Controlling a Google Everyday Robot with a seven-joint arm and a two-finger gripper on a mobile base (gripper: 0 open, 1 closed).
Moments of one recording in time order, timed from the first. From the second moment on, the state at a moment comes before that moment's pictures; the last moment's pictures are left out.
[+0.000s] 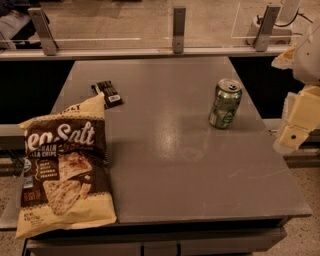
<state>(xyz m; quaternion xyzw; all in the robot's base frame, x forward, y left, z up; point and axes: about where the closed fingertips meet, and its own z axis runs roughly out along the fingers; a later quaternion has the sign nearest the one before) 0.438 -0.216 0.978 -0.60 0.78 -0.04 0.16</state>
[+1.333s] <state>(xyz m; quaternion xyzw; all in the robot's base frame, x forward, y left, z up) 0.559 -0.157 0.948 -0.59 0.76 0.07 0.27</state>
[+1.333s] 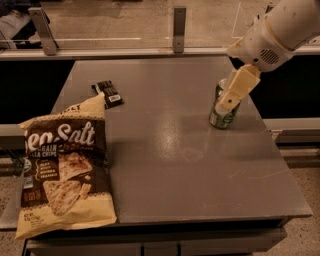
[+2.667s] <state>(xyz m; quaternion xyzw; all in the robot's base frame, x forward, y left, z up) 0.589 -0.167 0.898 -0.56 0.81 0.02 0.19</state>
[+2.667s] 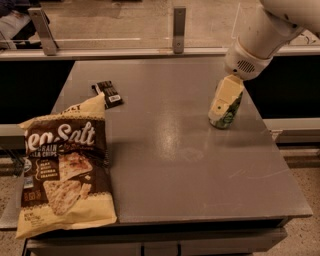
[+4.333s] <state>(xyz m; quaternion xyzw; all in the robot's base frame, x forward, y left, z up) 0.588 -0.162 0.898 -0.57 0.80 0.05 0.19</state>
